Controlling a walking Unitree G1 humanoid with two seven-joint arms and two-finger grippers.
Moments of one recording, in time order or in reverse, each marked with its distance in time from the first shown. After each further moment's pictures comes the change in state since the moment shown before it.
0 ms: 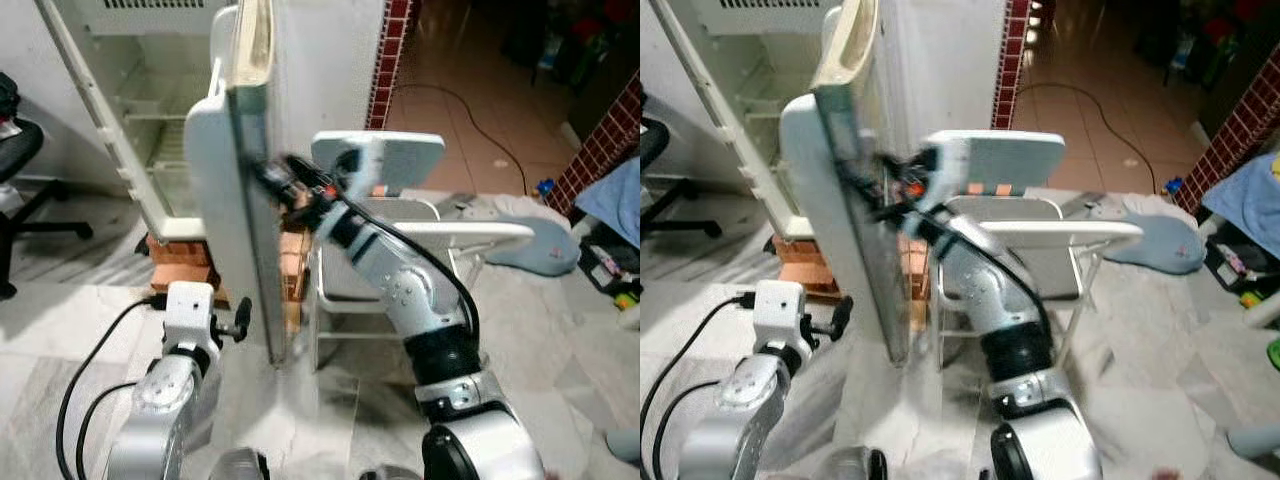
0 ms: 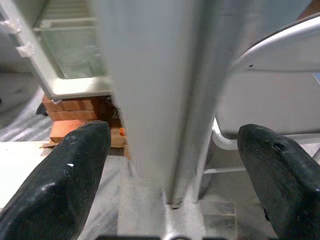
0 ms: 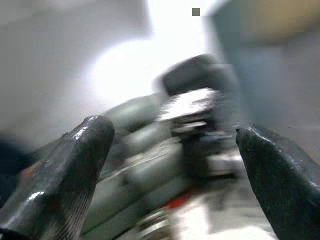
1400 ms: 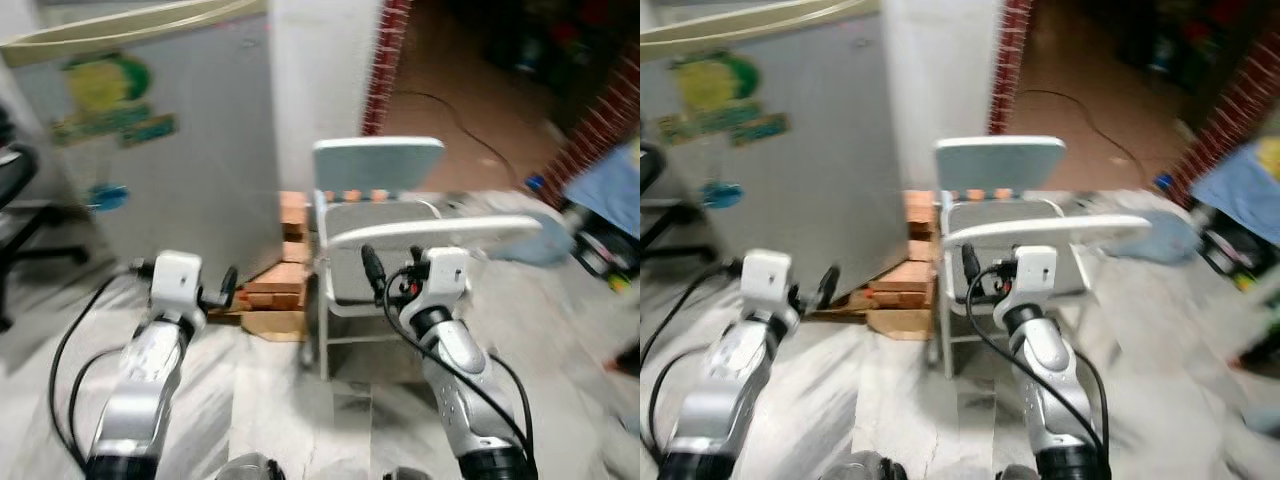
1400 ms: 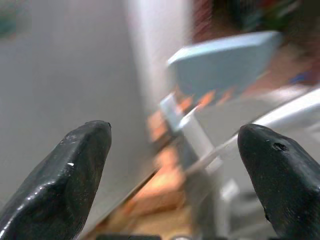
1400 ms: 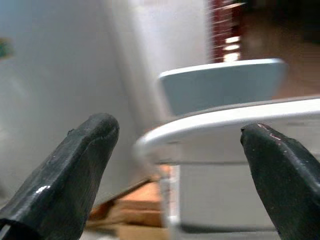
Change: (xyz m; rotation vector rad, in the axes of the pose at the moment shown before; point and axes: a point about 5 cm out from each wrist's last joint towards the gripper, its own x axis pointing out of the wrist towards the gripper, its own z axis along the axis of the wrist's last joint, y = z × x) left arm 0.039 0.008 0.047 0.106 -0.241 -0.061; right arm -0.168 -0.058 -0.044 -0.396 0.051 -0.985
